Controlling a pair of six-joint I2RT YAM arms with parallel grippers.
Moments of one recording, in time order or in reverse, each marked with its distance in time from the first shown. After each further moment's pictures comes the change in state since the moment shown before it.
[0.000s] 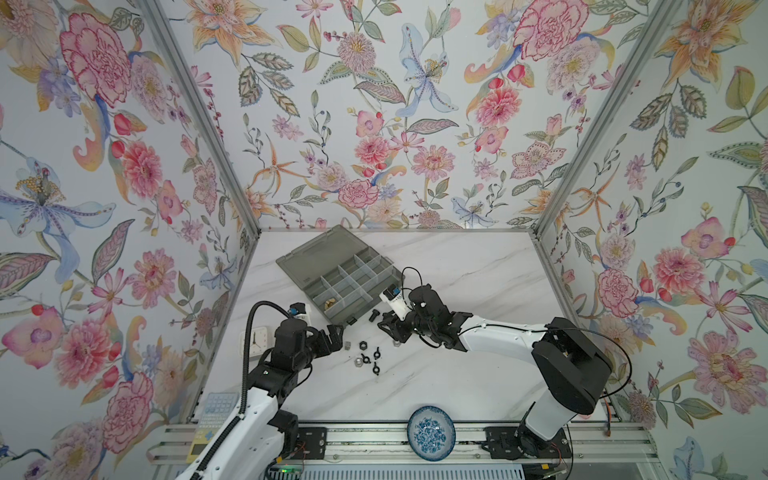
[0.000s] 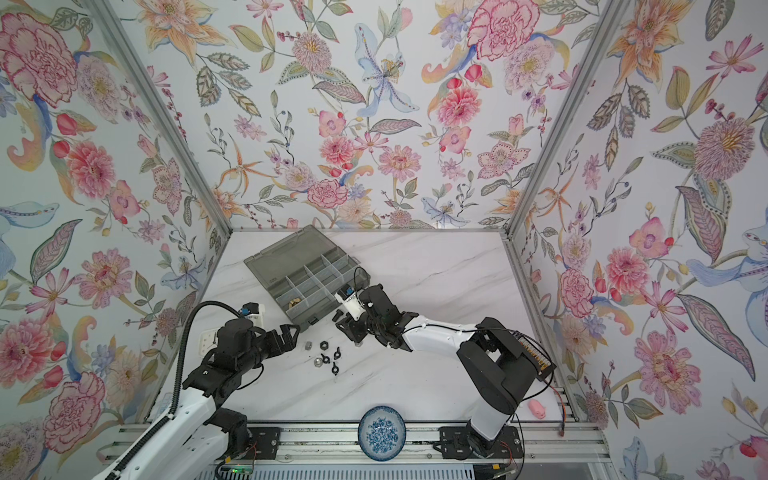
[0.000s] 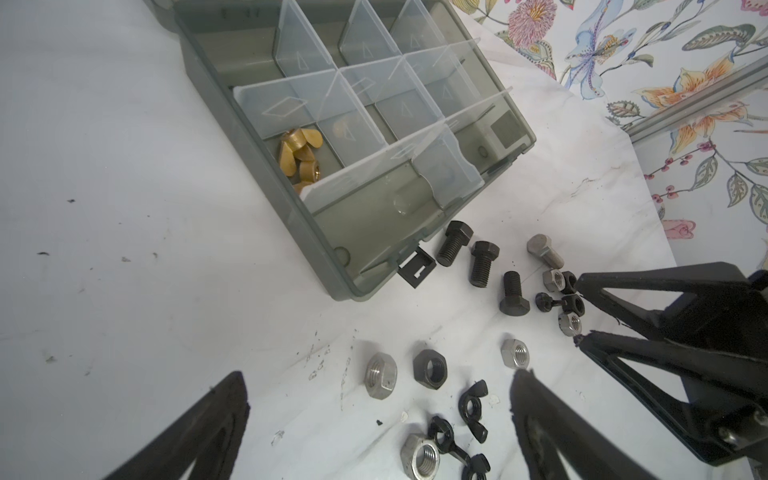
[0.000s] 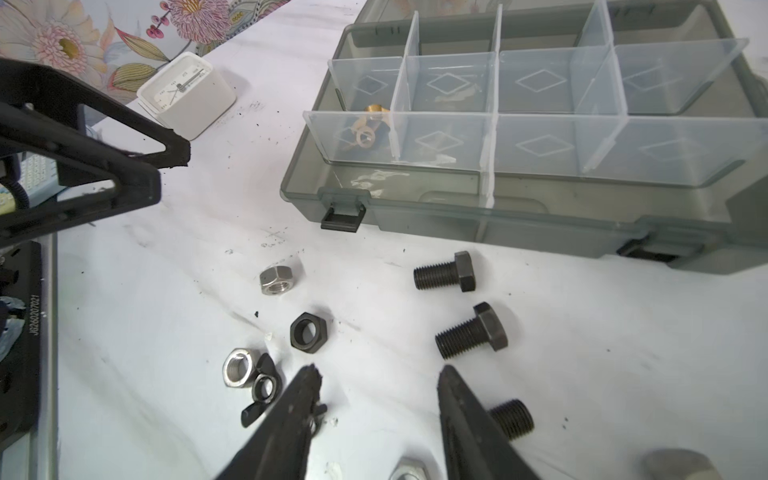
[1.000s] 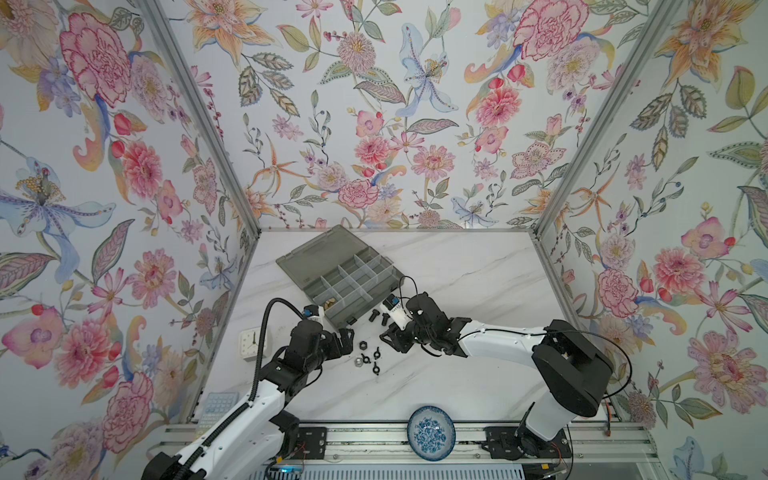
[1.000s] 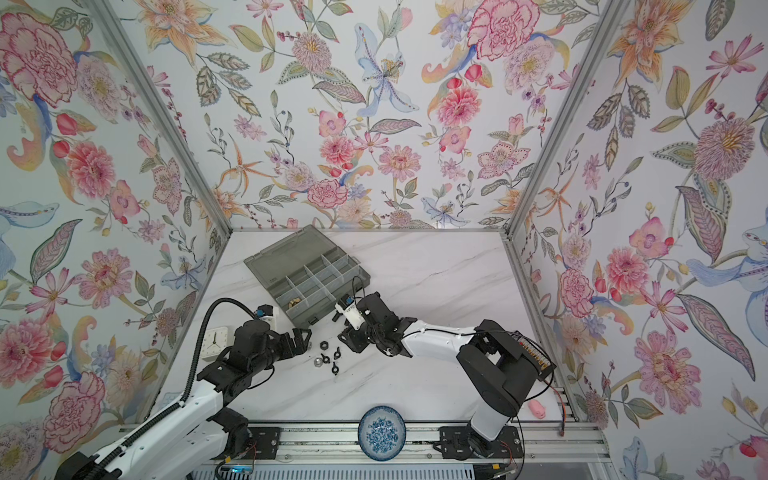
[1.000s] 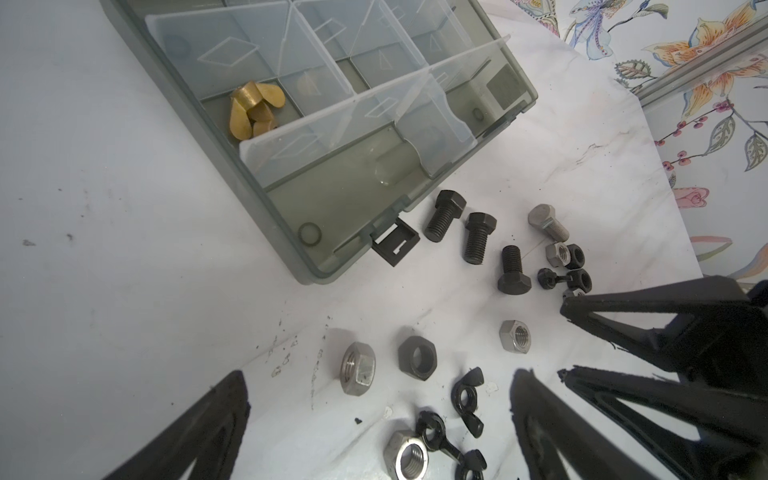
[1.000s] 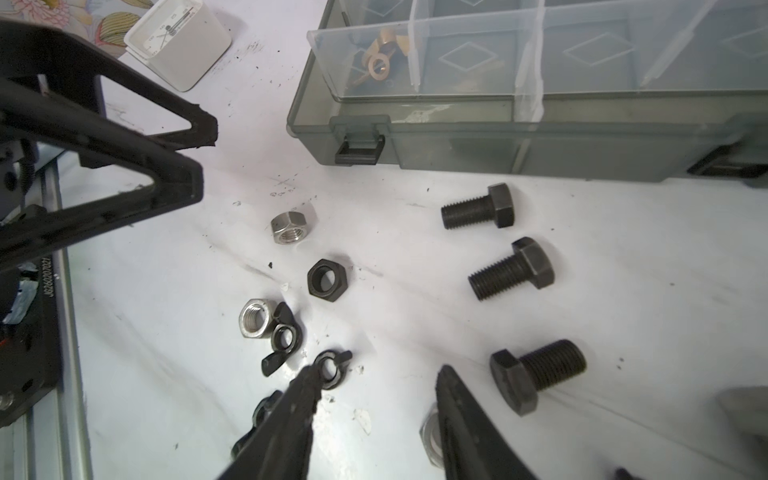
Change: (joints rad) left arm -0.127 0.093 -0.025 0.097 -0.073 -0.057; right arm 0.050 -0.009 -0.031 -0.071 -0.003 0.045
